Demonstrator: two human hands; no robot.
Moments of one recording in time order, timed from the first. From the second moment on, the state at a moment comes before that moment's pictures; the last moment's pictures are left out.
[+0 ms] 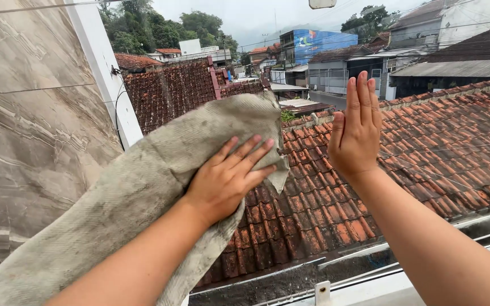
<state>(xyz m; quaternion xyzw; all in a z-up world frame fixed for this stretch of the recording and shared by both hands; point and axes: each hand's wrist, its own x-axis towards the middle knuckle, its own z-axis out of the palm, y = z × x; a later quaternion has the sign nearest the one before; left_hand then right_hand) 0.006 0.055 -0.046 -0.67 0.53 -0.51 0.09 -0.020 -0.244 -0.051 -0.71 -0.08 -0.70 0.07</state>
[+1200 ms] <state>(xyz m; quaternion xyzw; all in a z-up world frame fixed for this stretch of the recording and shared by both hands) 0.017 0.084 0.048 -0.68 0.41 -0.61 -0.01 -0.013 -0.243 -0.058 -0.69 -0.09 -0.72 0.05</state>
